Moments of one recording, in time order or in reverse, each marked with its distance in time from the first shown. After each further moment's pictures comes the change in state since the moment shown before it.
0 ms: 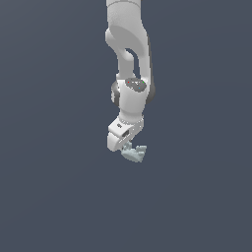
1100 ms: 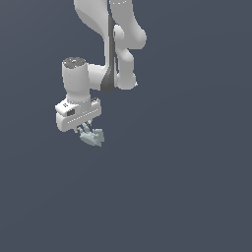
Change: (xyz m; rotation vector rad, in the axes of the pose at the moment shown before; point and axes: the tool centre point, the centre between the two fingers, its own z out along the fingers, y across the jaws) arm -0.192 0.089 -0.025 -0.002 -0.001 0.003
